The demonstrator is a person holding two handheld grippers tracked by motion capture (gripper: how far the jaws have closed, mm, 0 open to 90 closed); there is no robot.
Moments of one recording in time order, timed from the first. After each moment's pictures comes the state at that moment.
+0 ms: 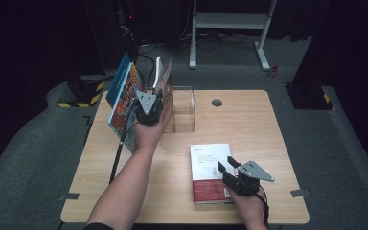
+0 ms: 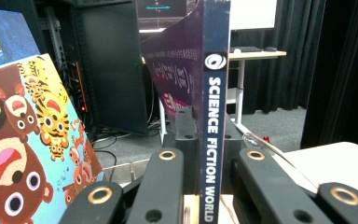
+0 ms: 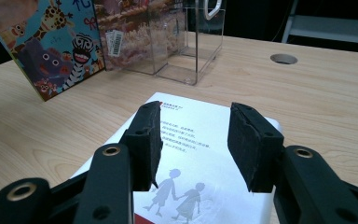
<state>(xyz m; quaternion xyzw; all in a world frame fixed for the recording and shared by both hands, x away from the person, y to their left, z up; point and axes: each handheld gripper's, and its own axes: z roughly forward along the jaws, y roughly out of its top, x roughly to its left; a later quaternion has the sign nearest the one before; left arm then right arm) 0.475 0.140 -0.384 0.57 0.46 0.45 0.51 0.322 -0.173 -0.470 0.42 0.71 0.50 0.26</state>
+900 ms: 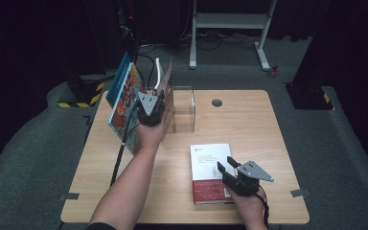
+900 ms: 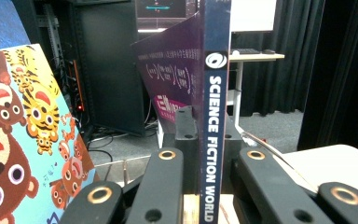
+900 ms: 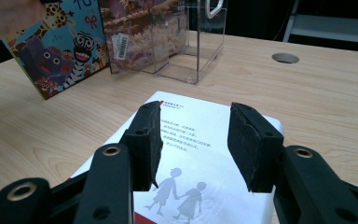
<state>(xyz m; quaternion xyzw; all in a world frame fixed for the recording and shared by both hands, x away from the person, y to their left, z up) 0.476 0.136 -0.392 0.57 0.46 0.44 0.52 0.322 -0.172 -0.470 0.41 0.71 0.50 0.26</state>
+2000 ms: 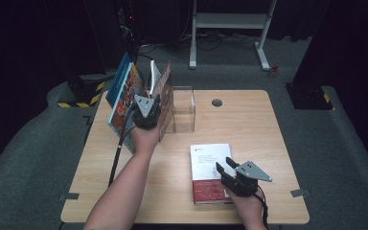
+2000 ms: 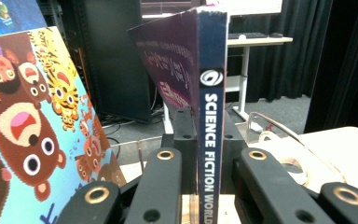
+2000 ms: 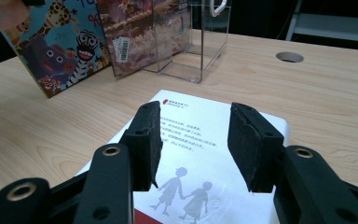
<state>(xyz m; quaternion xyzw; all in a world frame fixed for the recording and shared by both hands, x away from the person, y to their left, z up) 0.467 0.147 -0.393 0.58 0.48 0.44 0.49 0.321 -0.169 -0.471 0.41 0.72 0.50 0.25</state>
